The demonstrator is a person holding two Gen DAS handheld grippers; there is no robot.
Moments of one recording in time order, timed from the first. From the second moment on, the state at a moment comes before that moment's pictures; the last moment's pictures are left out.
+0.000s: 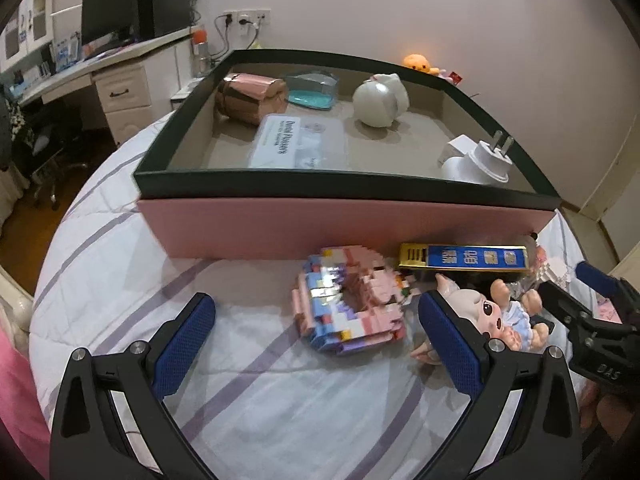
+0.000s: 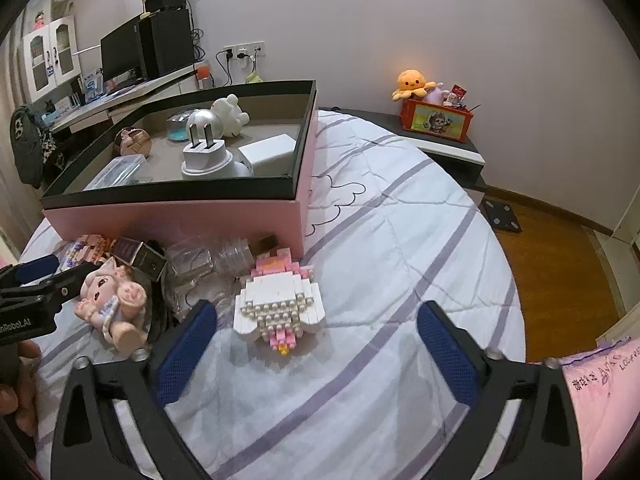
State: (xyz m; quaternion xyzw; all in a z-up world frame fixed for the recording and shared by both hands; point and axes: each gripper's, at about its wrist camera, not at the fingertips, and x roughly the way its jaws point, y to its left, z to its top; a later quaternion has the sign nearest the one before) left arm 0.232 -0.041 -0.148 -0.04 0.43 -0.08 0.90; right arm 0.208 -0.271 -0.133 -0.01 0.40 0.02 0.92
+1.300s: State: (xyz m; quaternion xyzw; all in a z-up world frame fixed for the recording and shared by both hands) left arm 0.177 -0.028 -0.130 -0.04 0.40 -0.10 0.91; right arm 0.179 -0.280 -0.113 0.02 0.40 0.07 0.92
